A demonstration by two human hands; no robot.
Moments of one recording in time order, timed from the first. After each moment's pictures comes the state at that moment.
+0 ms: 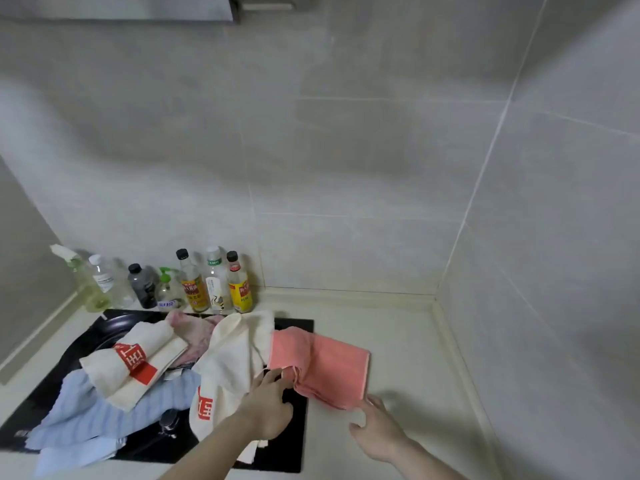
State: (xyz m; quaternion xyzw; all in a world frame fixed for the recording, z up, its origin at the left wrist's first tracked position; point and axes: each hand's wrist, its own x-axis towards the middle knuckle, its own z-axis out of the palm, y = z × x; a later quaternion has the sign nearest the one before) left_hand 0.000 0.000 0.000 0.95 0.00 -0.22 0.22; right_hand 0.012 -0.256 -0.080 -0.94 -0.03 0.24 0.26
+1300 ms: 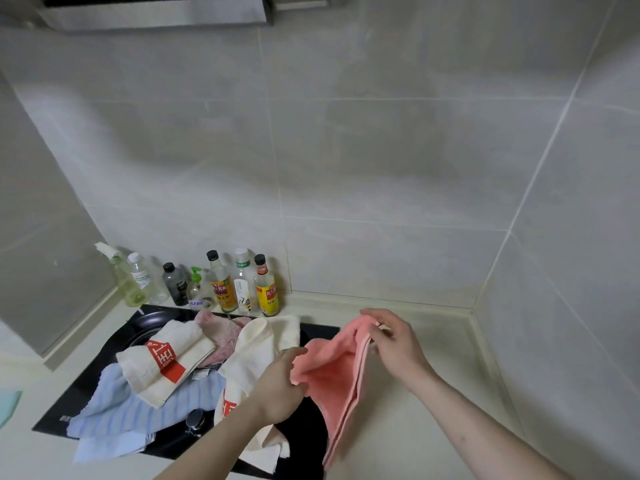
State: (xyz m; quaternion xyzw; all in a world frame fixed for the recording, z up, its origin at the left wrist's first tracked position) left_hand 0.025 0.024 0.027 0.92 0.03 -0.08 0.38; right_hand 0.101 -0.220 0.064 -0.81 -0.07 0.00 0.59
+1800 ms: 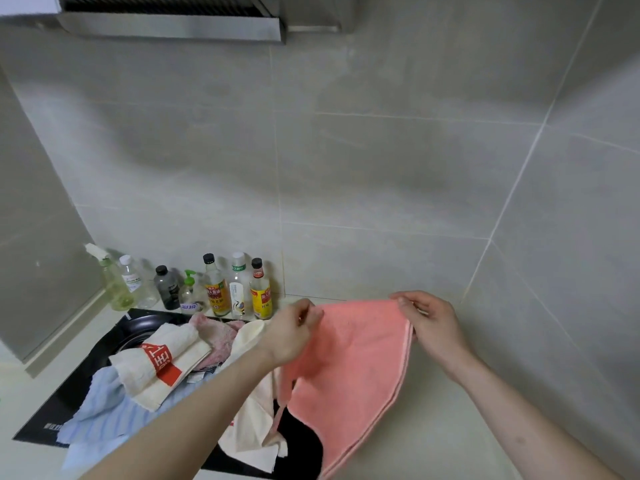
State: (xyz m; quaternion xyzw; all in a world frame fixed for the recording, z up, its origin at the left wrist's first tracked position) left_hand 0.069 0.022 0.104 0.89 -0.04 0.07 0.46; right_hand 0.067 -0.249 0.151 -0.77 -0.04 -0.07 0.63
